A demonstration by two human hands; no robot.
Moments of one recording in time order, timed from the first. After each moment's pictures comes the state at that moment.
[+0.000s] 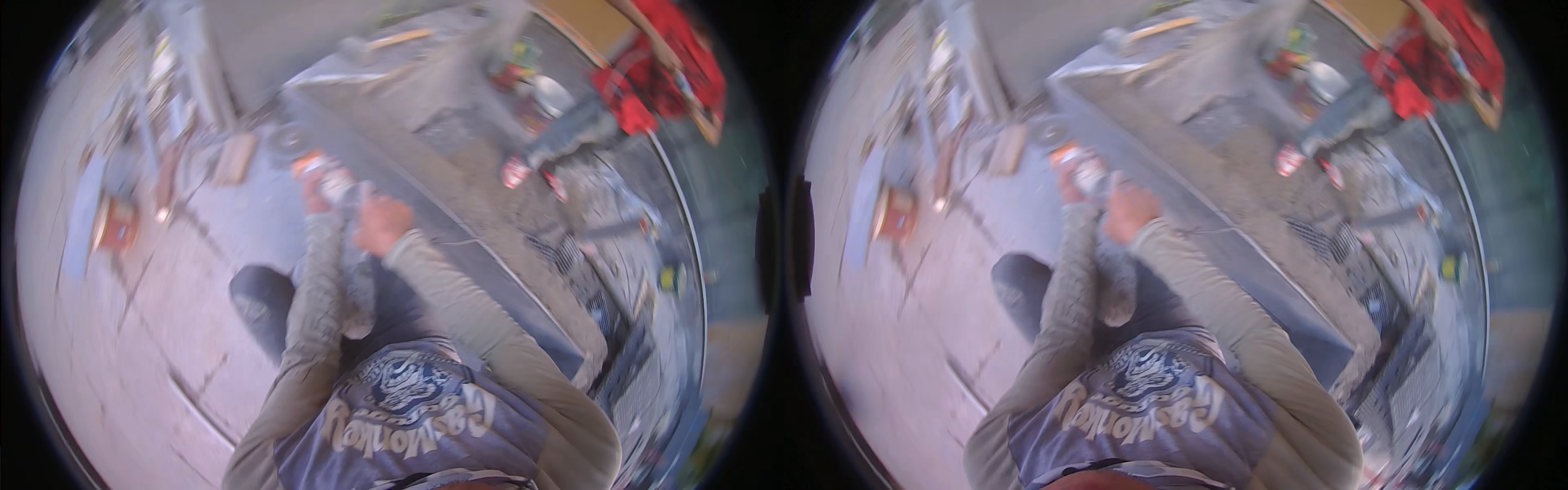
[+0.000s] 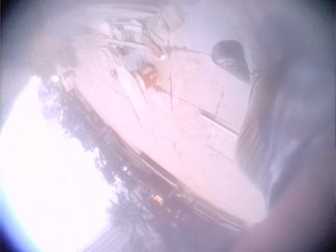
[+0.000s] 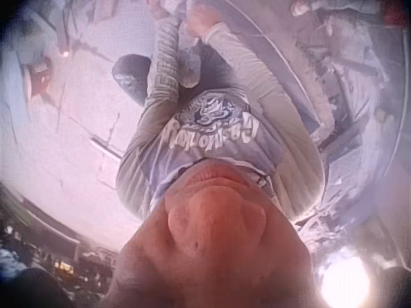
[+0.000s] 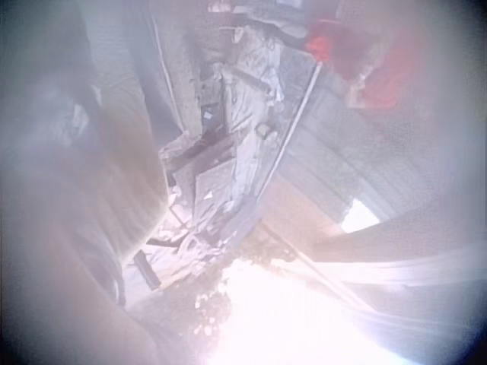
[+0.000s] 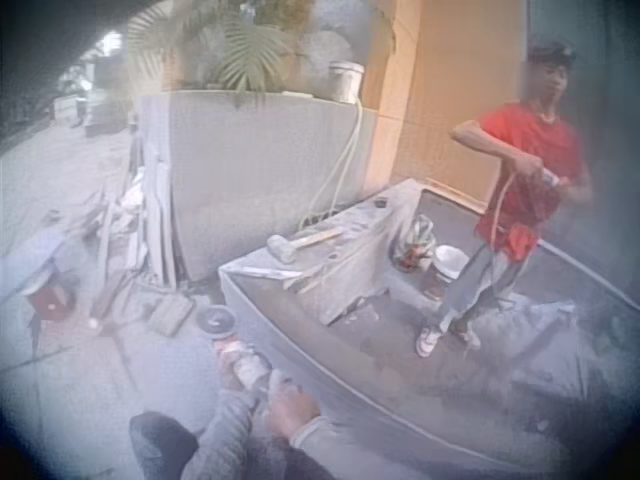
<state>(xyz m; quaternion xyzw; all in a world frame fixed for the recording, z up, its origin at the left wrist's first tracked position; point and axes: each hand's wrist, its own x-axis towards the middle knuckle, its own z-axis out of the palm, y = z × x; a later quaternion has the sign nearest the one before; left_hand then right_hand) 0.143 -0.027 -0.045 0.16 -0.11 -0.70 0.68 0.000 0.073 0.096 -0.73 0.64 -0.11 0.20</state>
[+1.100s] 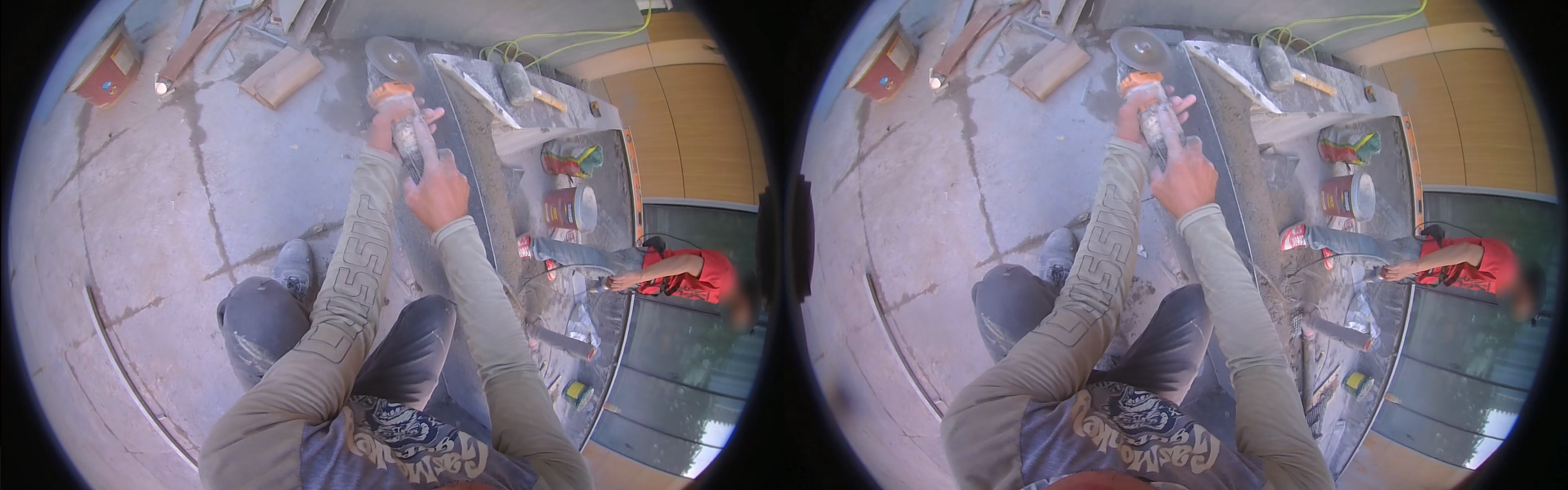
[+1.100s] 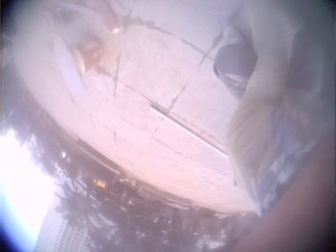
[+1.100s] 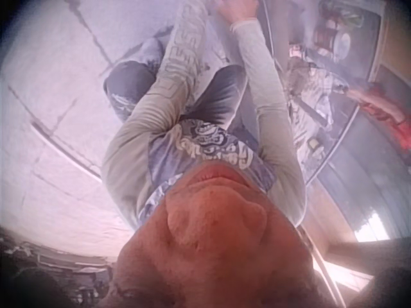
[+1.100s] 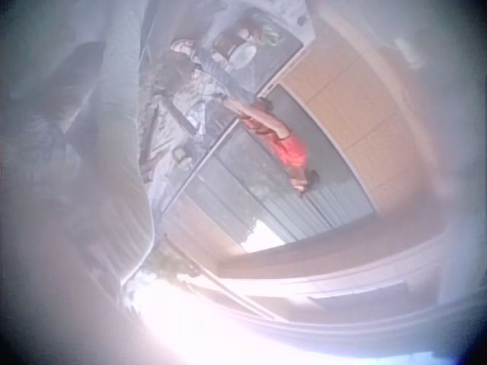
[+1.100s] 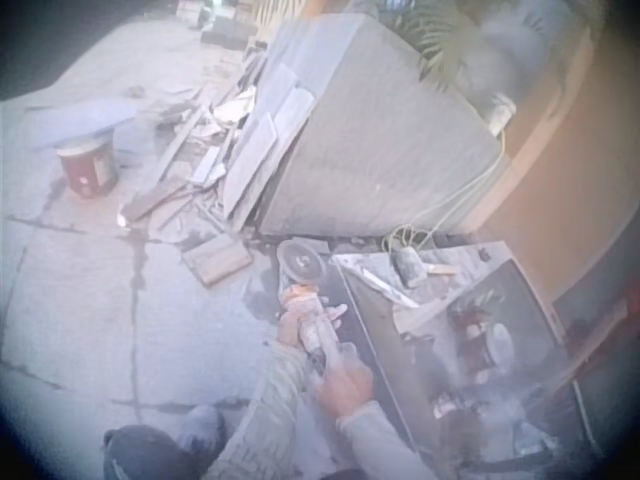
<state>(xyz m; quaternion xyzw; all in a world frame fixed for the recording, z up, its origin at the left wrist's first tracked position) 0.220 -0.163 -0.069 0.09 0.02 -0.70 0.71 0.100 -0.091 0.025 -0.84 0.53 -0.08 0.04</state>
